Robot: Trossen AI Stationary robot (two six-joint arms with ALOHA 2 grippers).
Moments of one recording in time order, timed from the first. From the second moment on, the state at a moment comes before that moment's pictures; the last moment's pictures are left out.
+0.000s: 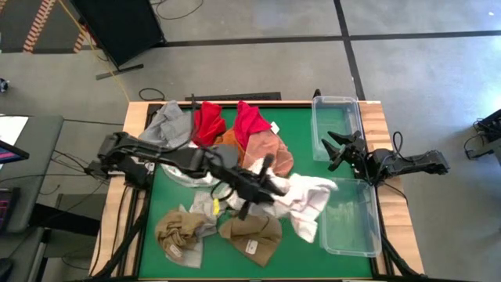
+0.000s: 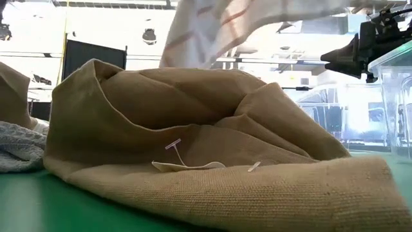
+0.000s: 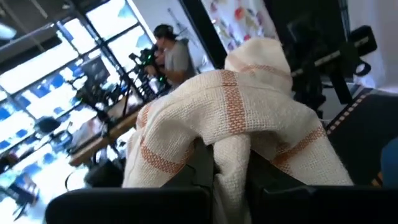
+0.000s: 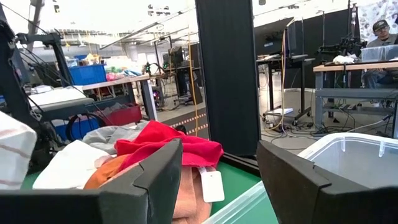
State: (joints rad) left arm -0.20 1.73 1.67 0.05 0.23 0.55; right arm 0.15 0.01 0.01 0.19 0.86 -0.03
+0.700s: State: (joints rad) left arm -0.16 2.08 2.33 0.10 0.41 0.62; right arm 0.15 0.01 0.01 0.19 0.86 -0.03
